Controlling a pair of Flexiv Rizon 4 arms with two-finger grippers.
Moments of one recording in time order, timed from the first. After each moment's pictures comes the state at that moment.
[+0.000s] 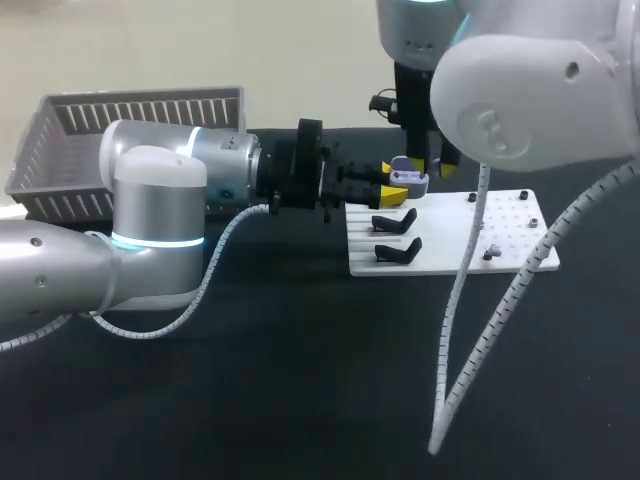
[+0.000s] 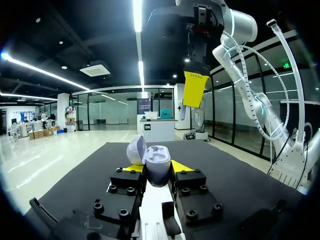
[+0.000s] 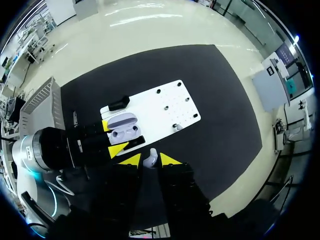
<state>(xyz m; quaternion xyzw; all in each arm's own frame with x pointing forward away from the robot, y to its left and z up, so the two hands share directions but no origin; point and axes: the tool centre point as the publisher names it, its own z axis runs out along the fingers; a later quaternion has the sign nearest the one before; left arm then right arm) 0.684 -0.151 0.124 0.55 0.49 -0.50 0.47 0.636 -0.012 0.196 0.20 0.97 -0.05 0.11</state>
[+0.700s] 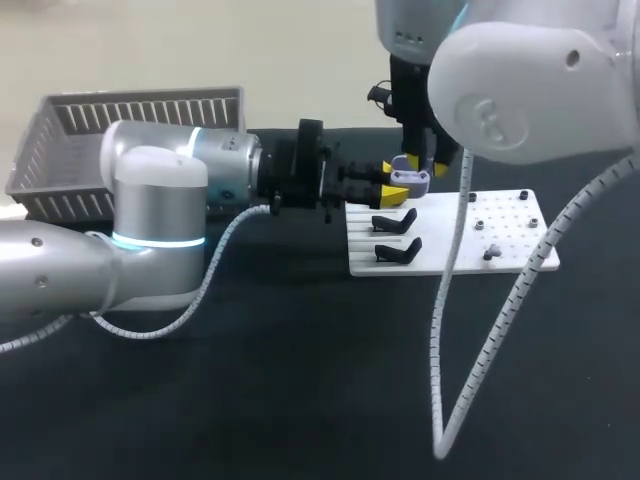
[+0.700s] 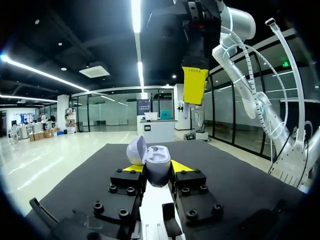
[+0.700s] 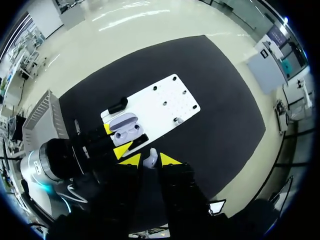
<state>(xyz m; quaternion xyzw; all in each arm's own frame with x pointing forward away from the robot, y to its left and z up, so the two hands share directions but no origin) 0.683 -0.153 0.126 0.55 0.48 -0.50 0.47 0.634 -0.004 0.200 0.27 0.96 -0.03 0.10</state>
